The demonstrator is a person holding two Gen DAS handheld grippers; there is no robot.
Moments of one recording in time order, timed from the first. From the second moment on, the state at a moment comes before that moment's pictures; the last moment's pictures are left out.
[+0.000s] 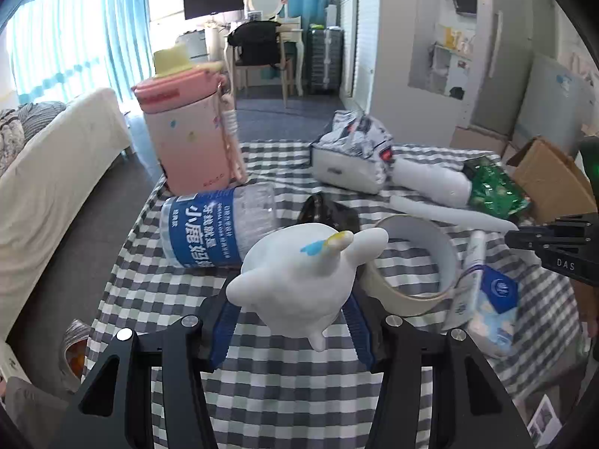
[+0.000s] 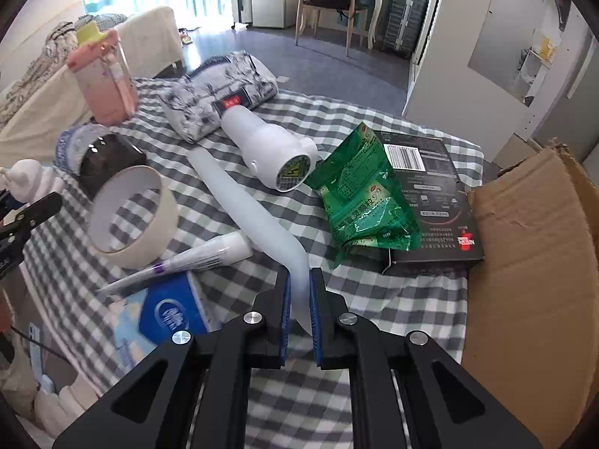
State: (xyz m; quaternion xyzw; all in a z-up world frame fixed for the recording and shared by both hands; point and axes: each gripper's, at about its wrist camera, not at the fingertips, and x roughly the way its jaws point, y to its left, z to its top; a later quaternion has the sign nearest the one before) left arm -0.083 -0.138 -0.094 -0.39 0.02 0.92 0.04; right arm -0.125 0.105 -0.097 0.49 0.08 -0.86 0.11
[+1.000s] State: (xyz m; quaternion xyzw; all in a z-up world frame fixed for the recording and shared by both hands) left arm -0.062 0.167 0.074 -0.27 0.09 0.92 0.28; right arm 0.011 0.291 0.120 0.29 -0.01 -0.96 -0.07
